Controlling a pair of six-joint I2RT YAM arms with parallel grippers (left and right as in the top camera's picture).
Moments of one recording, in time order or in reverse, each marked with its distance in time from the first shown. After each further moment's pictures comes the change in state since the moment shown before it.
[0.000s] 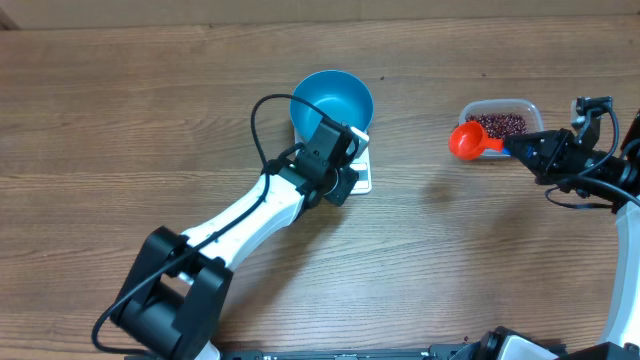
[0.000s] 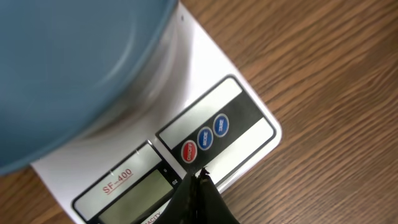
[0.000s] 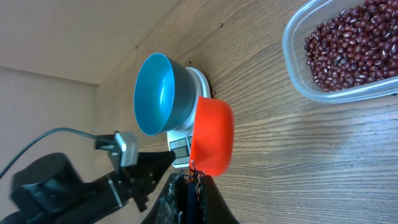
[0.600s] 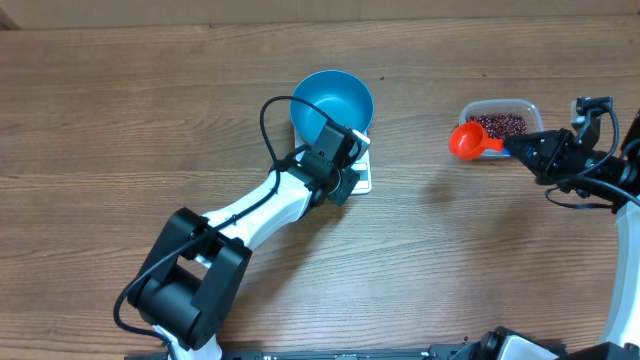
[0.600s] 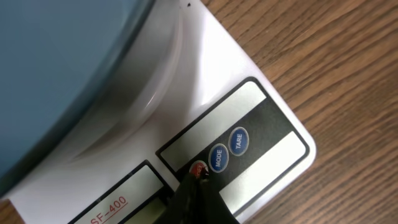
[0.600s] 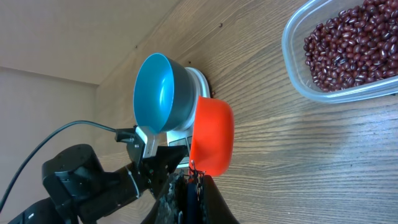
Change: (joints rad) left arm 0.000 0.093 0.000 0.080 -0.030 0.018; right arm 0.000 0.000 0.000 0.000 0.001 0.000
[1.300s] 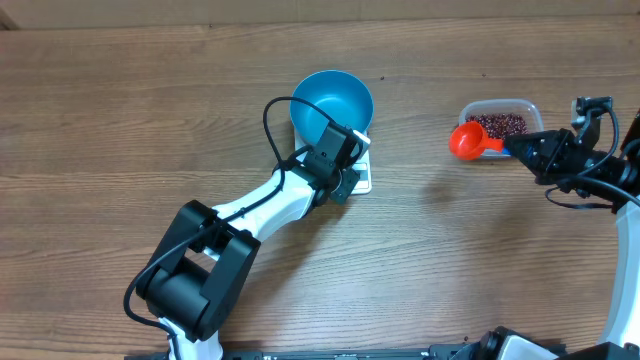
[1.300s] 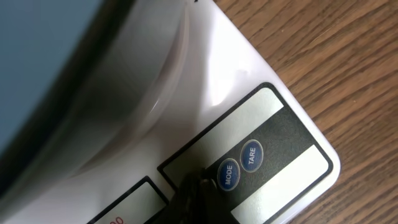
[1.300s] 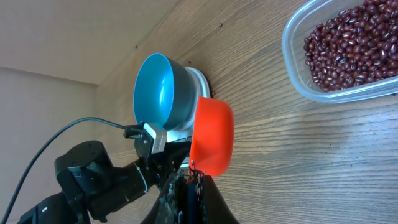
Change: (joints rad) left arm 0.000 0.045 0.003 0.042 -0.022 0.003; right arm 0.000 0.000 0.000 0.000 0.000 0.000
